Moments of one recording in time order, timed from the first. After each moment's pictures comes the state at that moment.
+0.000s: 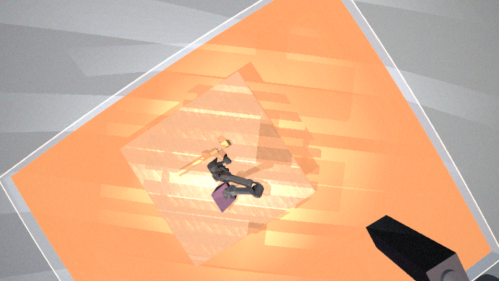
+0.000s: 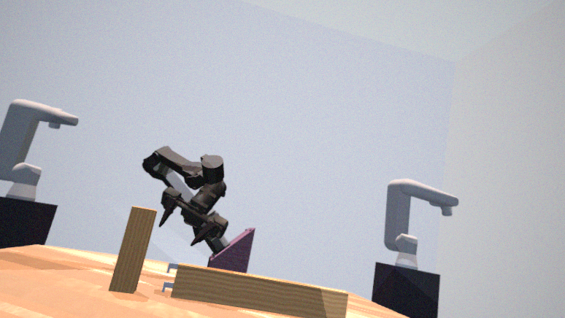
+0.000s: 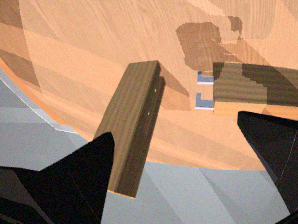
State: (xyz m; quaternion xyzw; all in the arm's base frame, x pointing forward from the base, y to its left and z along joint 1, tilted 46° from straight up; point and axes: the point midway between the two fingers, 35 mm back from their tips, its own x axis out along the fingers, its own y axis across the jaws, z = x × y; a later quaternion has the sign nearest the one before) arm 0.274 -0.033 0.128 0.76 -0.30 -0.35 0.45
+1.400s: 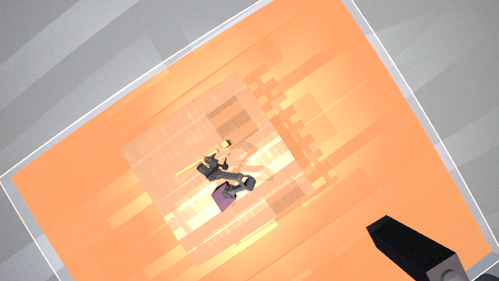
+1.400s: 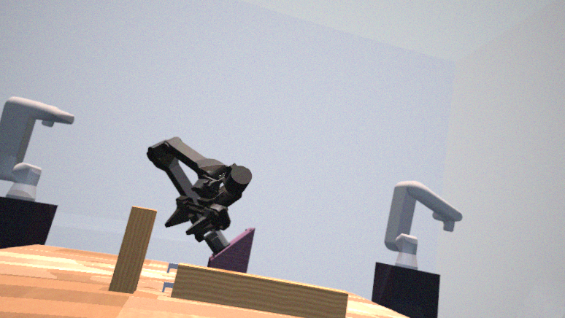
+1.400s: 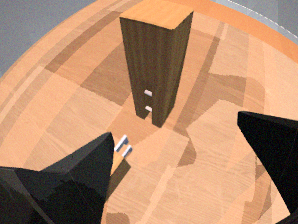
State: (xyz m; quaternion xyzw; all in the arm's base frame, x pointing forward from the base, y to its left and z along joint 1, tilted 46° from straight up) arm 0.281 -0.020 0.131 -0.22 0.13 -0.50 0.83
